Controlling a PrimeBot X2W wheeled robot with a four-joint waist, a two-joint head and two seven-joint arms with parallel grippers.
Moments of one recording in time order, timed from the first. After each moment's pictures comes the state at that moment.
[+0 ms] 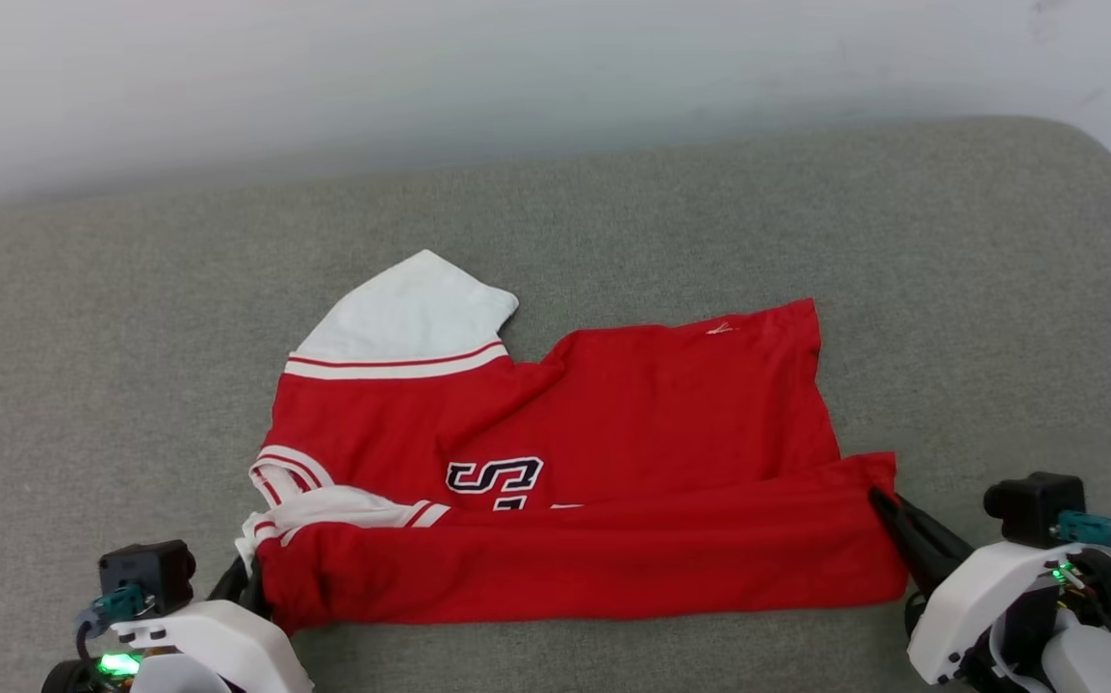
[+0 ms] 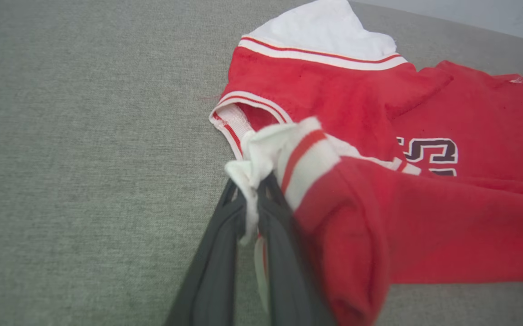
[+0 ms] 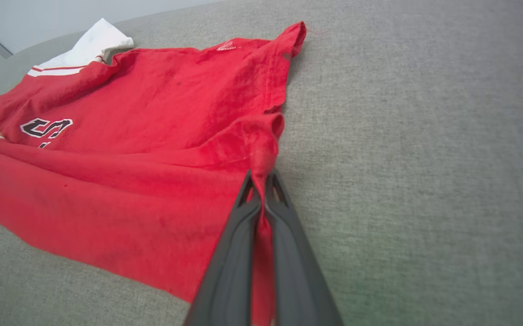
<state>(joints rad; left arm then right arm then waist) 0.04 0.32 -0.14 0.06 -0.49 0.13 0.11 -0.21 -0.39 0.37 0.41 0.61 0.13 -0.04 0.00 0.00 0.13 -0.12</state>
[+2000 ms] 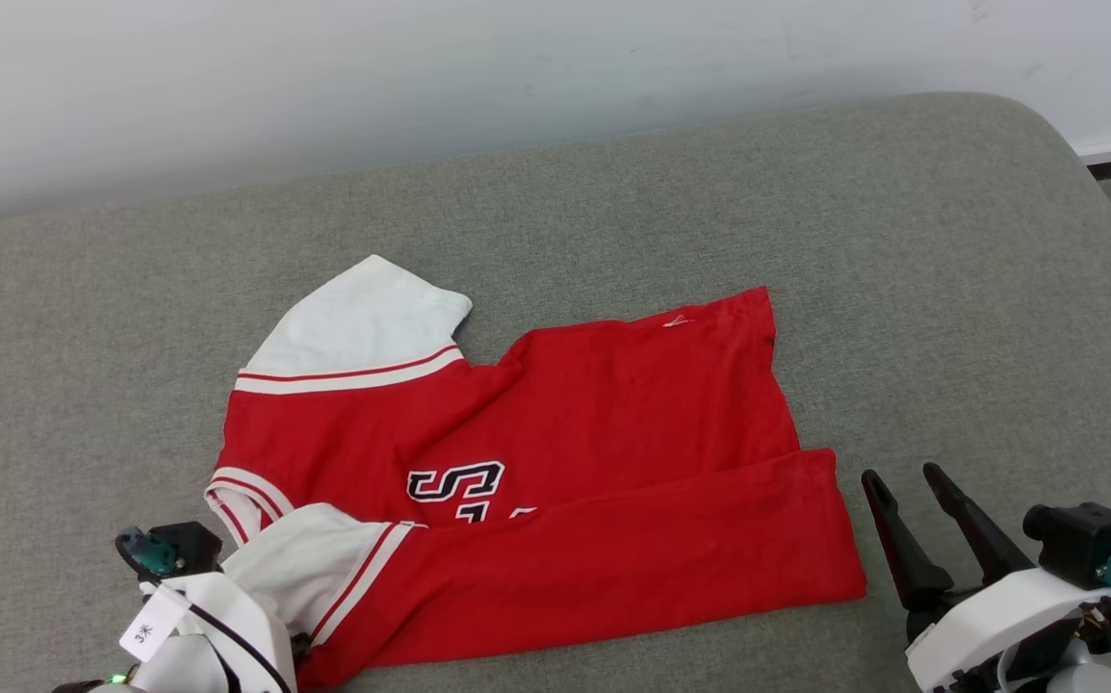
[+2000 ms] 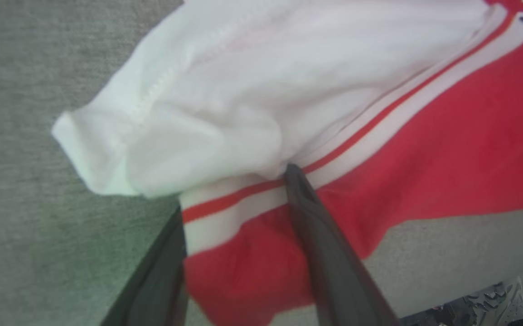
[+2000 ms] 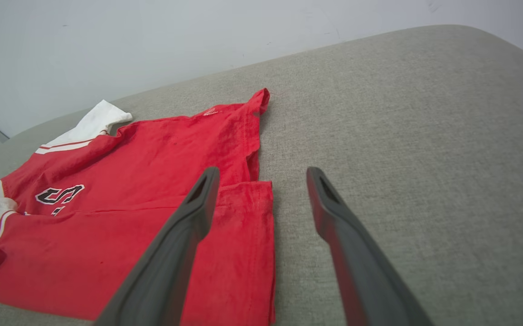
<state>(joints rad) -0.03 0.44 -0.26 0.10 -0.67 0.17 0.76 -0.08 -0.26 0.18 0.22 0.51 0.13 -0.12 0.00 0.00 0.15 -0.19</state>
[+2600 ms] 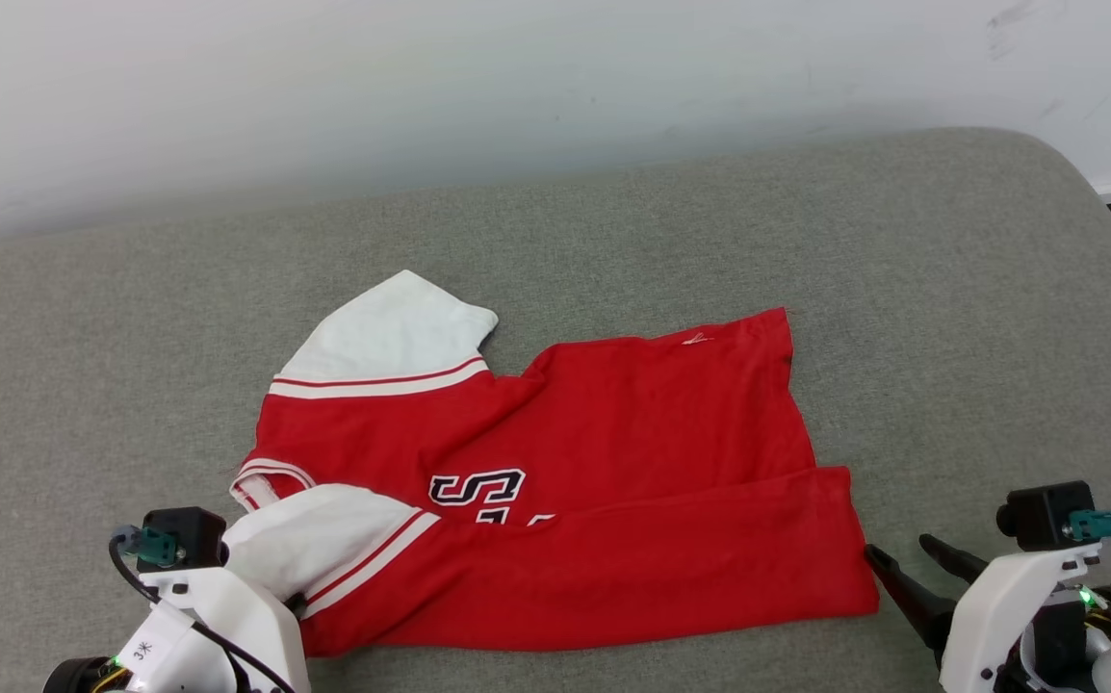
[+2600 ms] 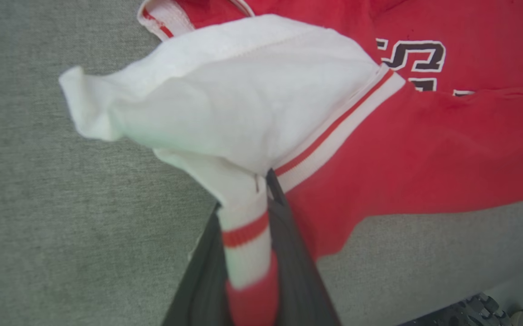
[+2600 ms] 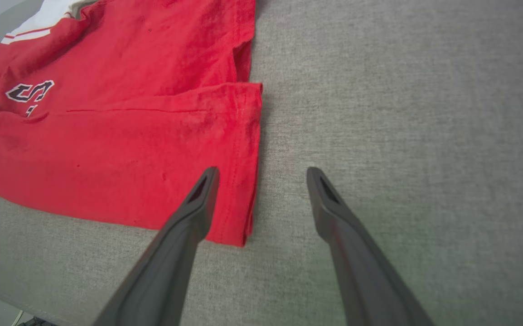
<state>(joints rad) 0.00 0.44 -0.23 -0.04 -0.63 0.19 0.61 -0.13 -0.41 0.28 0.28 0.66 0.13 0.27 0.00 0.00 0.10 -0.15</state>
